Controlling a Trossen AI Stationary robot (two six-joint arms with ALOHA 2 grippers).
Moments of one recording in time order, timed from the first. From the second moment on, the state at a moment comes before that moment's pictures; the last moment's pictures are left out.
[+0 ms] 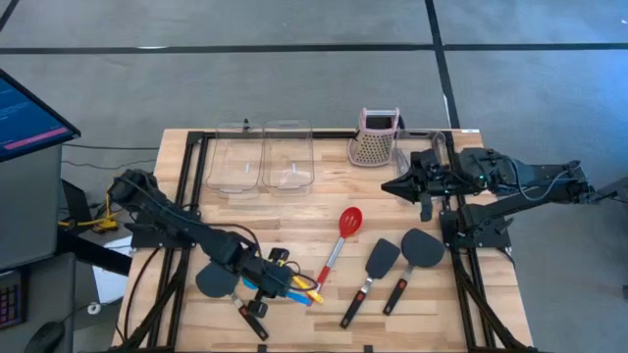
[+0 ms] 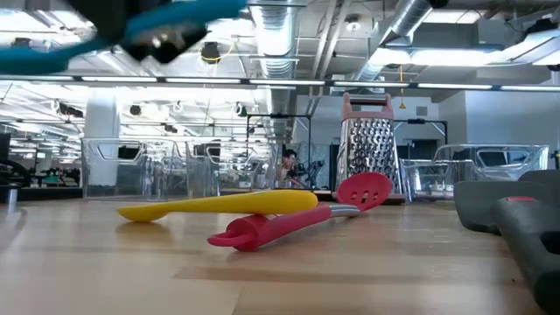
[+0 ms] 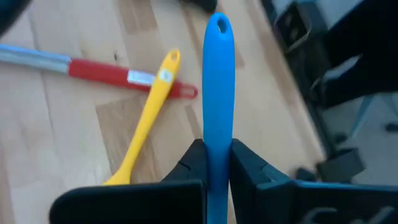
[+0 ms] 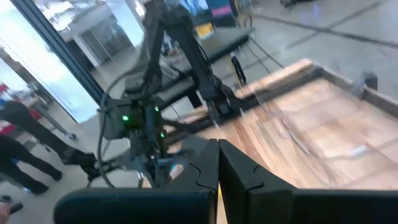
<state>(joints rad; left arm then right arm) -0.52 1.61 1.11 -0.44 -0.01 -0.24 0.12 0.82 0.99 -0.34 0.13 0.47</state>
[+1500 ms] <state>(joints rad) -0.07 1.41 1.12 0.47 -0.26 -0.16 0.11 1.18 0.99 0.13 0.13 0.36</state>
